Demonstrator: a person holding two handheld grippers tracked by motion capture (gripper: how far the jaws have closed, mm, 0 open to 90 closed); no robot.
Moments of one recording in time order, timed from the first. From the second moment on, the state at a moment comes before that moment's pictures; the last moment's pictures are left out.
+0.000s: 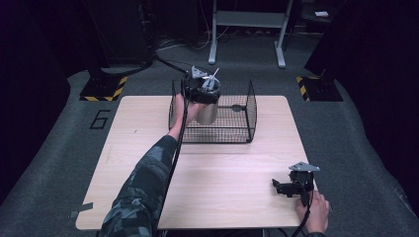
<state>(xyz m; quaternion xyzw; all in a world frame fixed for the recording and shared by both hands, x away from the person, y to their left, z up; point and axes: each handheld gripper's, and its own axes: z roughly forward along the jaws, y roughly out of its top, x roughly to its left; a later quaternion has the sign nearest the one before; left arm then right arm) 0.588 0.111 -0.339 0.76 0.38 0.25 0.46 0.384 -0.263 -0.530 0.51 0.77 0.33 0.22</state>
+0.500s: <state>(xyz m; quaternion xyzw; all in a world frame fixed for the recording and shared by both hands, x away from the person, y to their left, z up) 0.596 0.103 -0.355 0.76 0.39 0.25 0.45 0.384 -0.263 -0.530 0.51 0.77 0.33 0.22</state>
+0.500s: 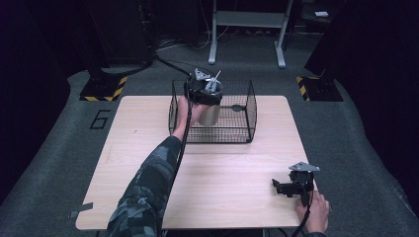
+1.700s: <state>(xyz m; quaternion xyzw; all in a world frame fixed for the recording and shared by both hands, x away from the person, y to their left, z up) 0.613 0.103 -0.396 0.74 0.44 0.24 0.45 0.384 -0.263 -0.530 0.51 0.77 0.33 0.22</state>
